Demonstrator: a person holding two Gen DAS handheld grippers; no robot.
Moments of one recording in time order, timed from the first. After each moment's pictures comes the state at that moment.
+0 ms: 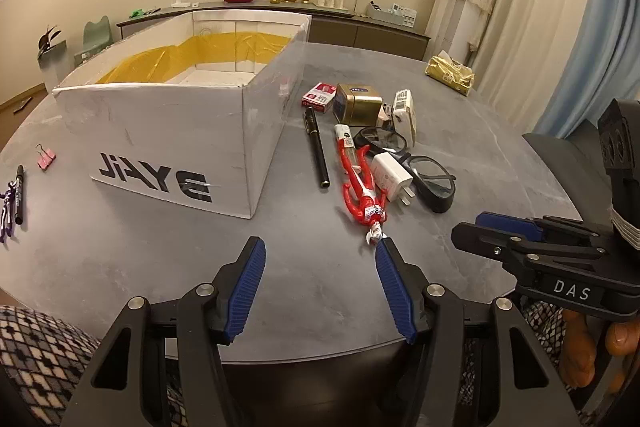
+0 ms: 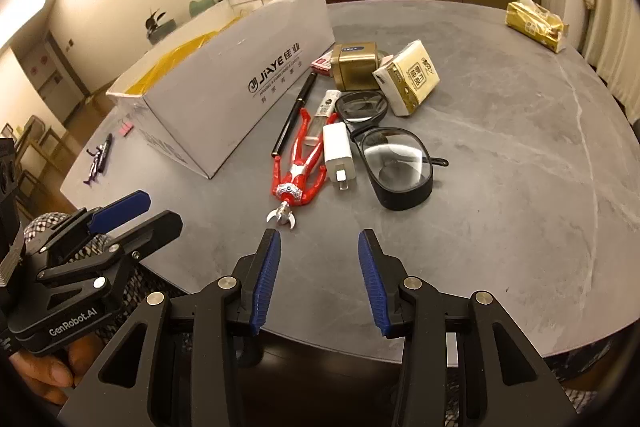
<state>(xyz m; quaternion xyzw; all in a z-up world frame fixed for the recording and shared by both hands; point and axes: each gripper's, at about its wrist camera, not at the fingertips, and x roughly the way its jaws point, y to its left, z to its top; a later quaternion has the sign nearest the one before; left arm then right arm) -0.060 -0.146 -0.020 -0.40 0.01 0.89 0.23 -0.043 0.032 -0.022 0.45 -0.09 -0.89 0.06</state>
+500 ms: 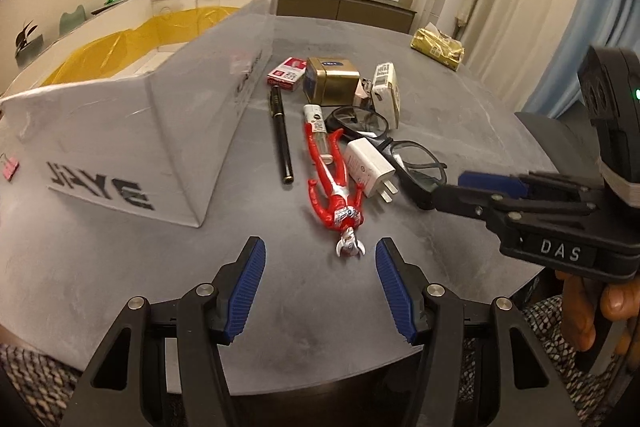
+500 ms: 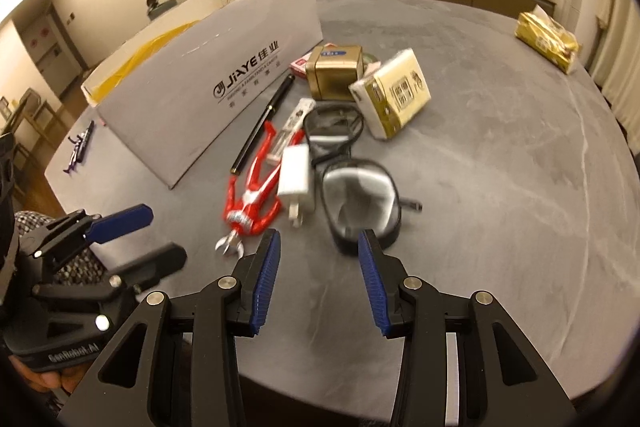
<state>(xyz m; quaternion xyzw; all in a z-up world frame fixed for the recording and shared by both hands) -0.089 -0.103 -0.037 -0.44 0.03 0.86 0.26 -0.095 0.058 -0.029 0.47 -0.05 -0.88 0.07</state>
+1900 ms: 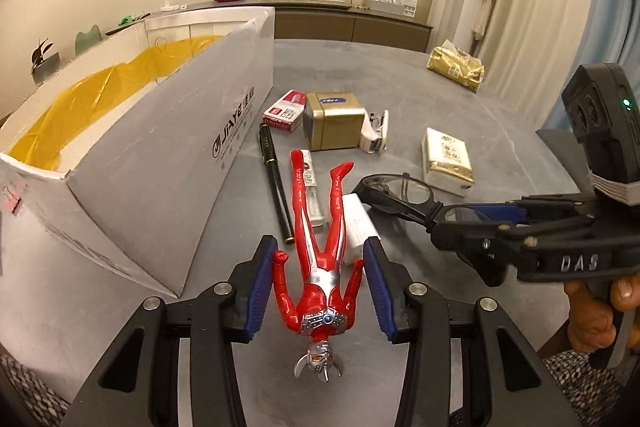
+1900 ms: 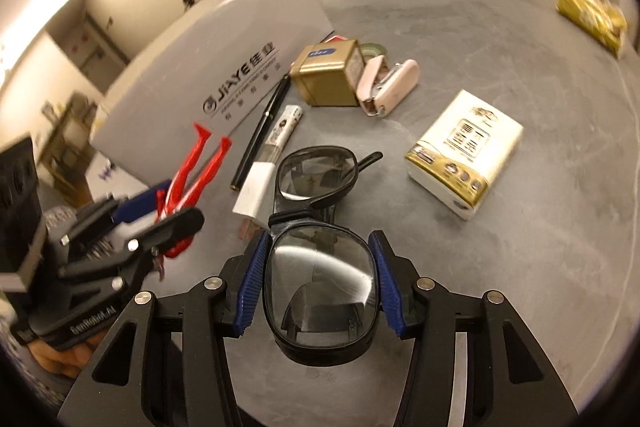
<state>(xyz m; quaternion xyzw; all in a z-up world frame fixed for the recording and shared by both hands) -0.114 -0.064 -0.032 -0.40 0.03 0.89 0.22 -0.136 0.116 -0.051 0.49 -0.13 -0.85 0.17</state>
